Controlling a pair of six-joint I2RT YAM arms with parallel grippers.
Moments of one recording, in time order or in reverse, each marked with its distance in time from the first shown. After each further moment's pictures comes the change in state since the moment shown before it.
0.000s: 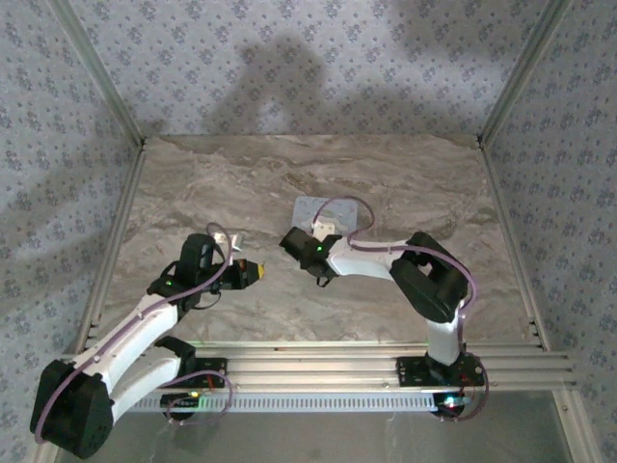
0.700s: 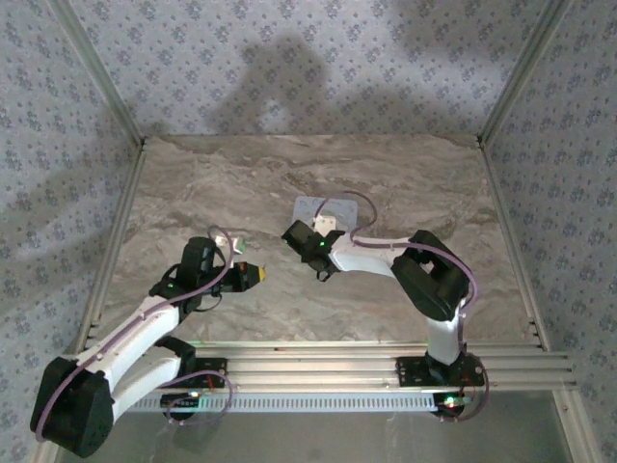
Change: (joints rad) left arm 0.000 0.010 -0.031 0.040 0.009 -0.005; right arm -0.028 0.001 0.008 0.042 0.000 -0.023
